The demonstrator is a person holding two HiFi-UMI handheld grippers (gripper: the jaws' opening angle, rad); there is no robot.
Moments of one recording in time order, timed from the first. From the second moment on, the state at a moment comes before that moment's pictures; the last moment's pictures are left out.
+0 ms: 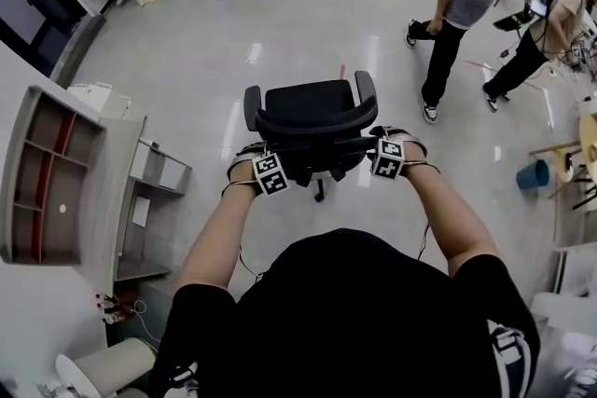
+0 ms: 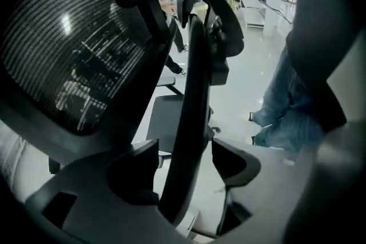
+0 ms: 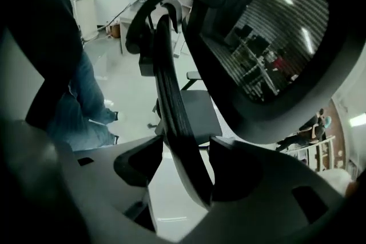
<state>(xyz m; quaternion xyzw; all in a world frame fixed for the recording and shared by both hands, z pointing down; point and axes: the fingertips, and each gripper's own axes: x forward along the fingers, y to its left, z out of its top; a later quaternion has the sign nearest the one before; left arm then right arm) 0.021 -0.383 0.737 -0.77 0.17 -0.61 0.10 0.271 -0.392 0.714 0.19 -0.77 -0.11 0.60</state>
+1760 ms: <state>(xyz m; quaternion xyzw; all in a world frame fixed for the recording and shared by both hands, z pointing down) 0.010 -0.397 0.763 -0.71 0.17 -0.66 0.16 0.274 -0.409 0.760 0.14 -0.71 -0.18 0.66</state>
